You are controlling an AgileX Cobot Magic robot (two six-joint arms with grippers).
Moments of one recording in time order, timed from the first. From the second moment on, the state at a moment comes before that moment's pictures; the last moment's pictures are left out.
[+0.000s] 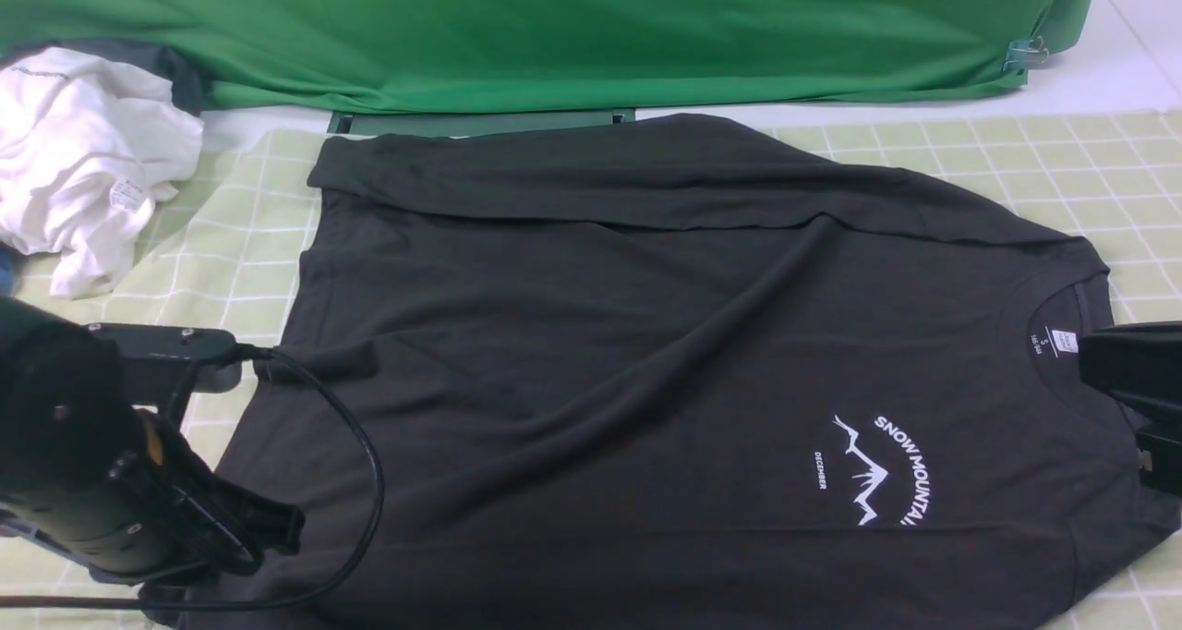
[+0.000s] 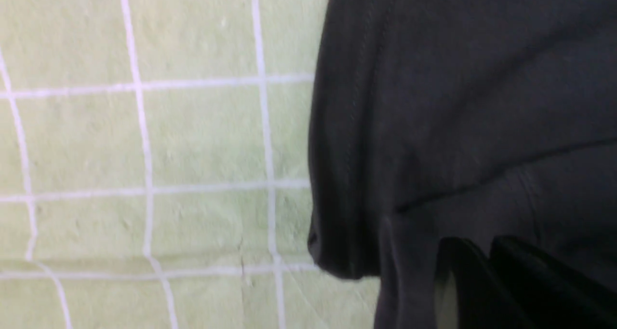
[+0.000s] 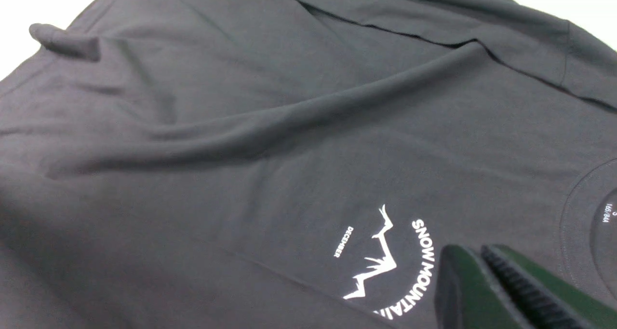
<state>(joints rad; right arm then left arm) 0.47 0.79 -0.70 0.14 0.57 0.03 -0.22 1.33 -0.66 0.16 0.83 -0.31</state>
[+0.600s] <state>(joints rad) 0.47 0.79 -0.70 0.14 0.58 0.03 -0.22 1.50 -0.66 0.18 0.77 -0.36</state>
